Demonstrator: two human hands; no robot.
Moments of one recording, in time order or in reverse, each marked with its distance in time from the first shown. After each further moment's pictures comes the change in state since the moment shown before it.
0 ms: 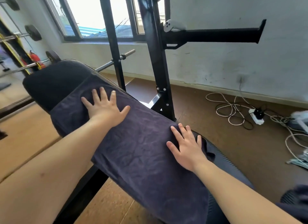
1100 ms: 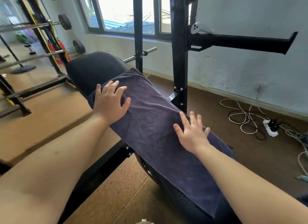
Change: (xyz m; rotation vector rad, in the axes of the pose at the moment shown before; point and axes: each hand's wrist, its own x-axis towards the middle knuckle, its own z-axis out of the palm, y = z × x) left_hand -0.034 -0.090 0.008 -0.296 0.372 0.223; right_hand 0.016 -0.066 -0.024 -0.039 -0.021 0.076
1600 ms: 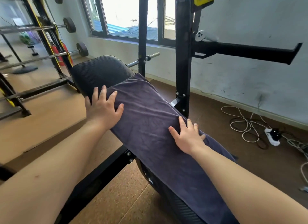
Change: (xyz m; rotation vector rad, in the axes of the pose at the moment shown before) left_hand -0.011 -0.023 -0.008 0.074 -0.137 -0.258; right_hand 0.021 -0.029 0.006 0.015 -0.107 0.047
